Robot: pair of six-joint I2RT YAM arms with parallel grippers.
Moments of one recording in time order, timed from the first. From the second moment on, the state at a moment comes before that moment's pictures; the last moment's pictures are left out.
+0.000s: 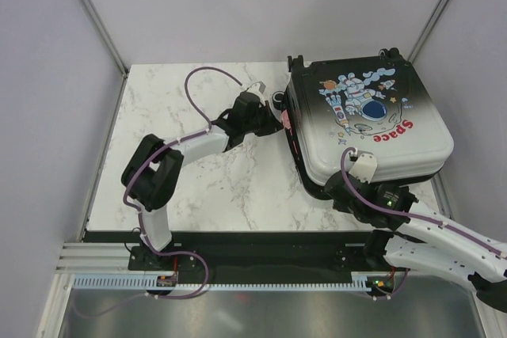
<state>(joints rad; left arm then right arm) -0.64 1.89 1.27 0.10 0.13 -0.71 0.96 0.79 0.74 -1.06 0.55 1.07</state>
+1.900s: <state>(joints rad) -0.63 1.91 1.39 -0.08 0.14 -0.77 0.96 0.77 0.73 -1.06 0.55 1.09</state>
